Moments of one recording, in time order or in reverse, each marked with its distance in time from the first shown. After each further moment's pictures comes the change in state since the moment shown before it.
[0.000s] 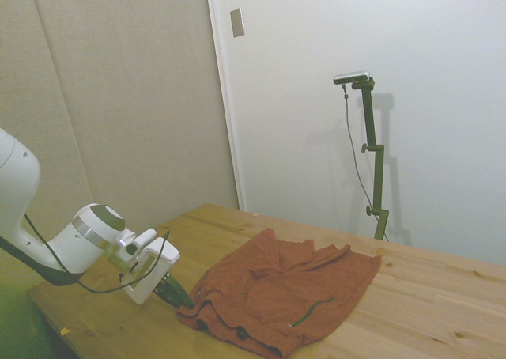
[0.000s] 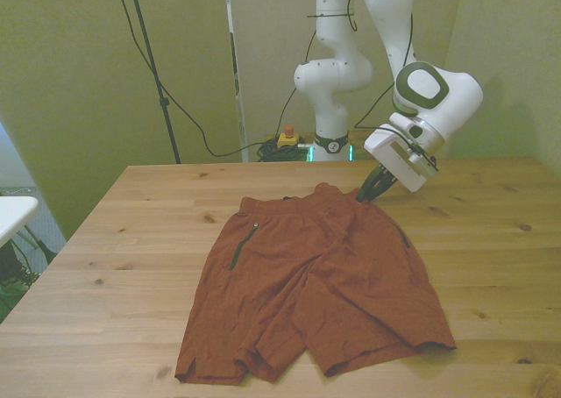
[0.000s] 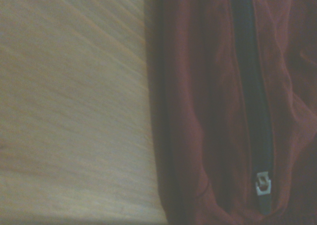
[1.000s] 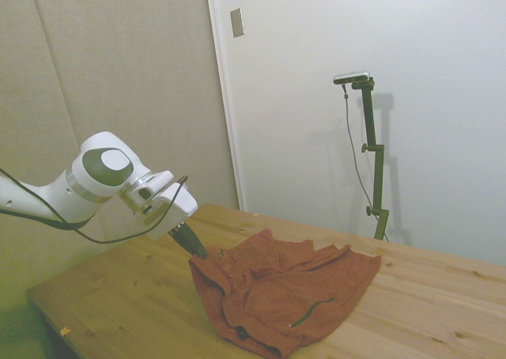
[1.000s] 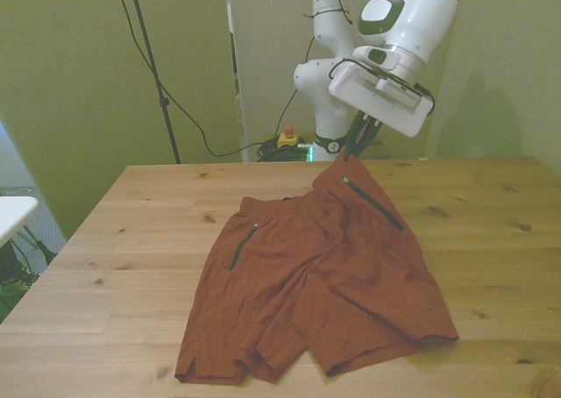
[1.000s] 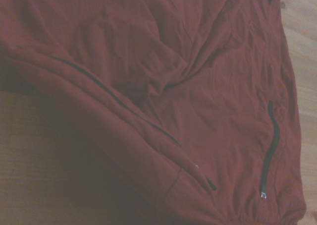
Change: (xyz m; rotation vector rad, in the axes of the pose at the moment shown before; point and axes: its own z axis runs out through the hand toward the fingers) arm 0.138 0.135 -0.045 0.230 -0.156 0.313
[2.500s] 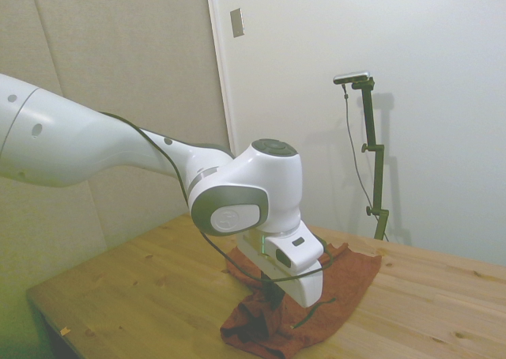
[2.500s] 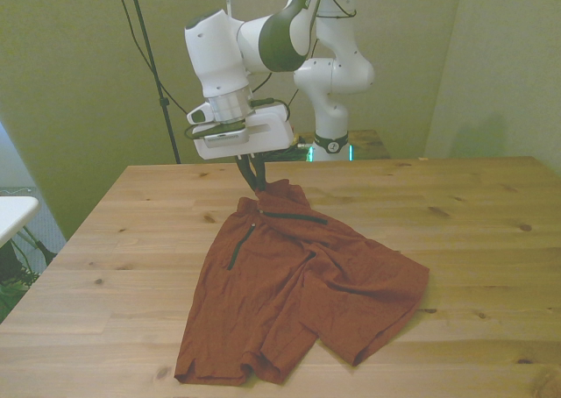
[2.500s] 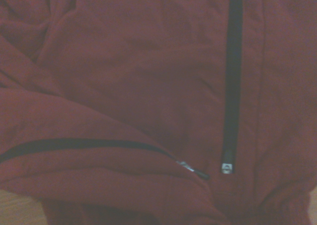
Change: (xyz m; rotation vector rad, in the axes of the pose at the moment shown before) arm 0.159 0.175 0.179 0.271 -0.640 0.355
